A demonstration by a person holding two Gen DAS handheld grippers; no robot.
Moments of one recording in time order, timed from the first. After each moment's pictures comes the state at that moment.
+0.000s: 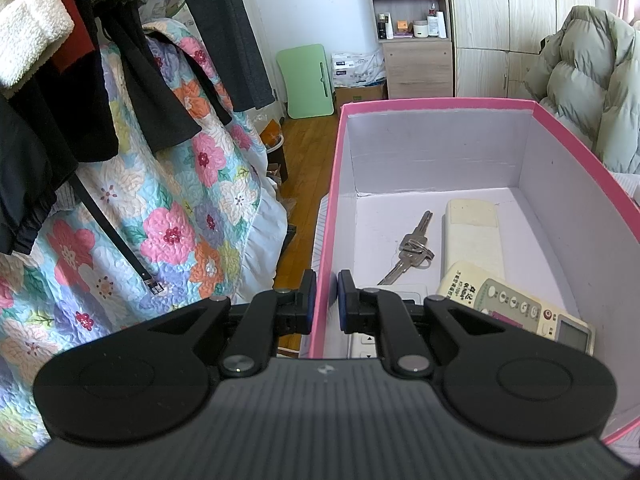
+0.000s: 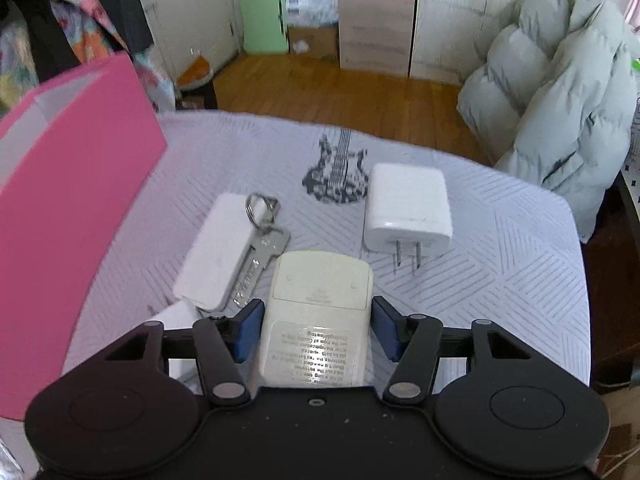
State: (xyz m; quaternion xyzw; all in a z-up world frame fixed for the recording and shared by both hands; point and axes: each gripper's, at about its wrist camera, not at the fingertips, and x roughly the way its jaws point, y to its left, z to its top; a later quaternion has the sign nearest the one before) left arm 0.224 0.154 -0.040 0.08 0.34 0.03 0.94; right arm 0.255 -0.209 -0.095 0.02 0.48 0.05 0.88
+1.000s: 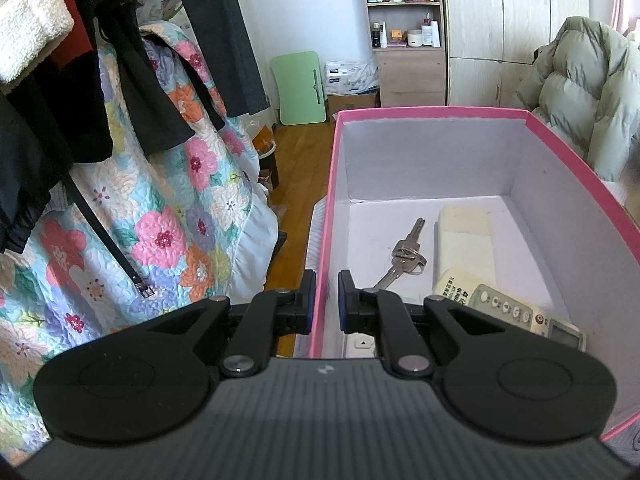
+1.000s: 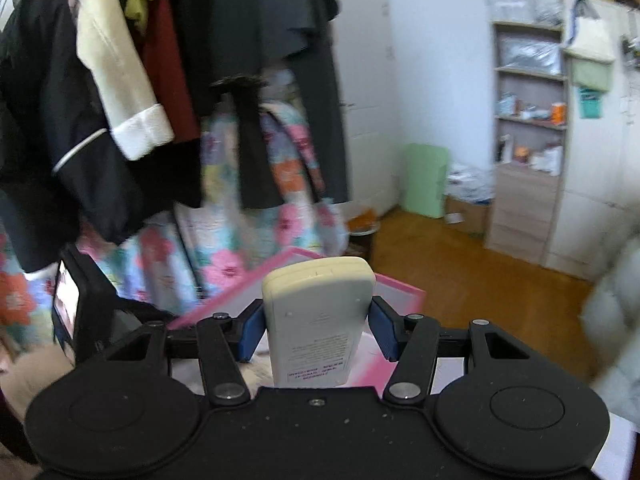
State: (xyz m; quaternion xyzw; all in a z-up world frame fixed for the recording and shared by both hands) left arm 0.224 0.156 -0.034 0.07 0.34 0.02 0.94; right arm 0.206 -0.080 0.062 -0.02 0.26 0.29 0.92
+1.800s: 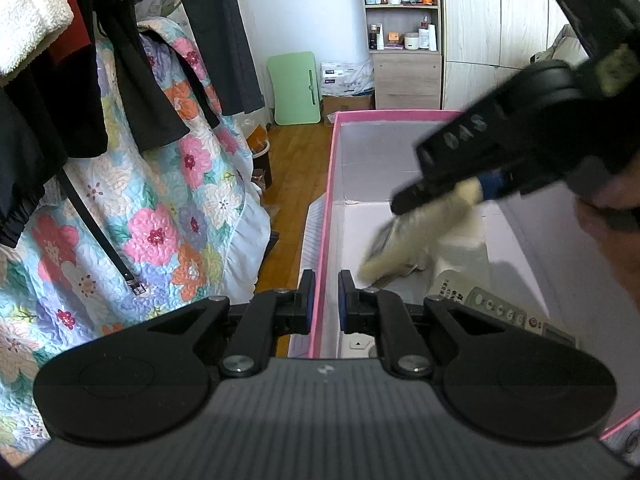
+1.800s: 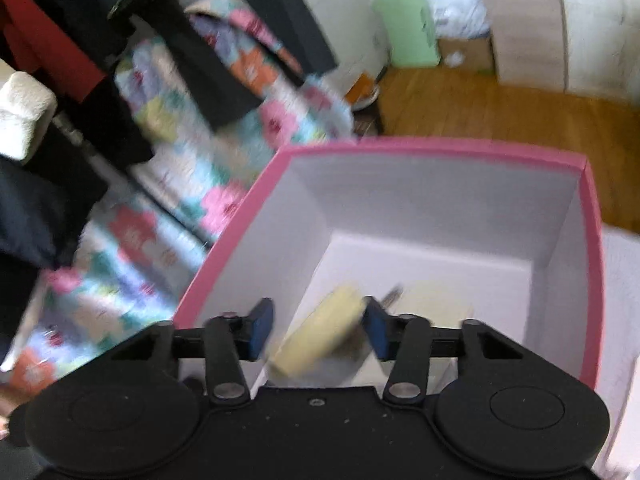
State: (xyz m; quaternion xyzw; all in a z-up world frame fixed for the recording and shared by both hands) left arm 0.224 0.161 -0.038 0.06 0.33 0.02 0.94; right arm 0.327 0.013 -0.052 0.13 0.47 0.26 0.83
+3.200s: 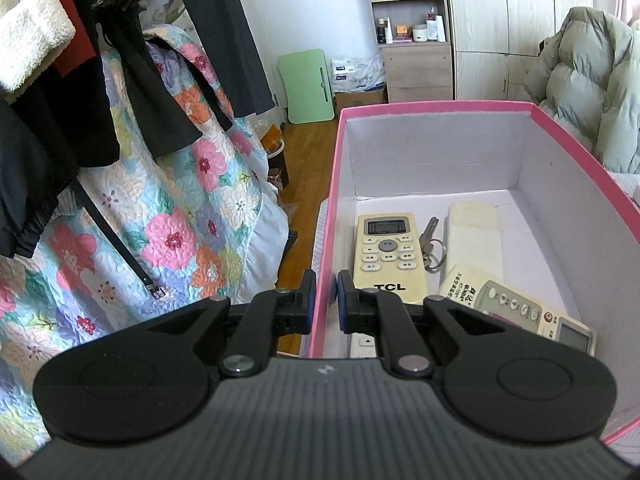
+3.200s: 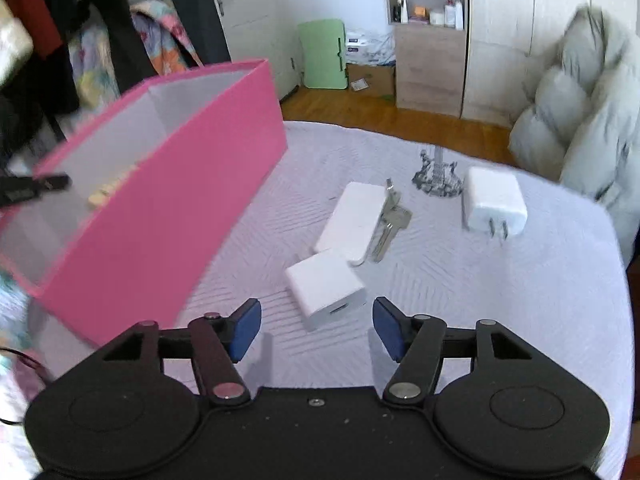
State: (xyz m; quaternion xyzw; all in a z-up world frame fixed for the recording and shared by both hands) left arm 0.221 0.151 -0.040 0.08 0.34 0.04 0.94; right arm 0.185 -0.159 -0.082 0.00 0.42 0.12 0.90
